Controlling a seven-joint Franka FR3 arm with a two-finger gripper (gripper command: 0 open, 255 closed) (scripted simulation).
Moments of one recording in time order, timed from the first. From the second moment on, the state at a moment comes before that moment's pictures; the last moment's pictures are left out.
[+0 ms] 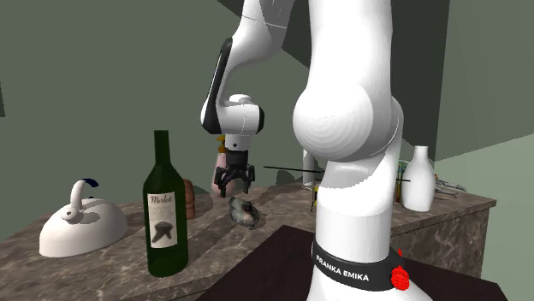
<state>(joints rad) -0.11 0.12 -0.35 -2.50 0.24 2.63 -0.37</state>
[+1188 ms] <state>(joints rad) -0.15 0.25 -0.30 -2.48 0.38 2.73 -0.48</state>
